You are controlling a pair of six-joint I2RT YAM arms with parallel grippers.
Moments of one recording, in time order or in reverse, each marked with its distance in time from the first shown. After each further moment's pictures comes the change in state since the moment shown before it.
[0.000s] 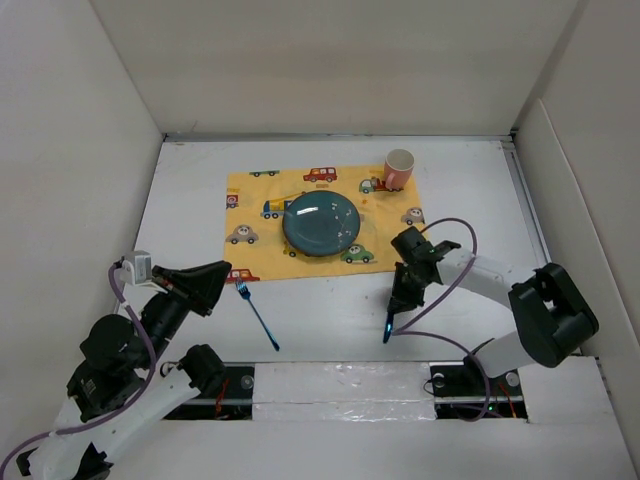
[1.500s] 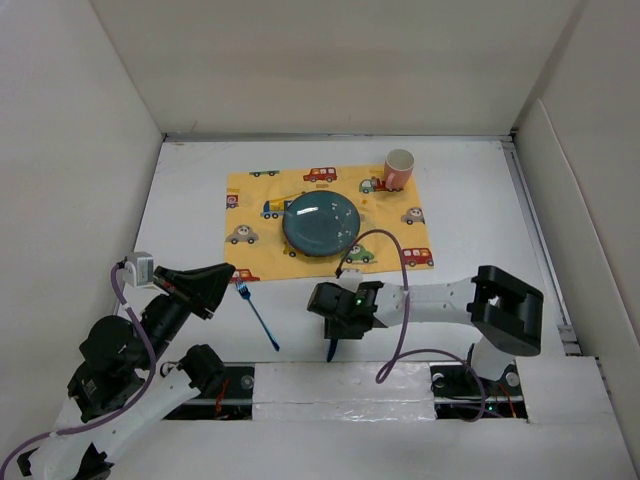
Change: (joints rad) left arm 0.000 -0.011 -0.008 0.016 0.054 0.008; right arm 0.690 0.222 0.225 0.060 0.356 0.374
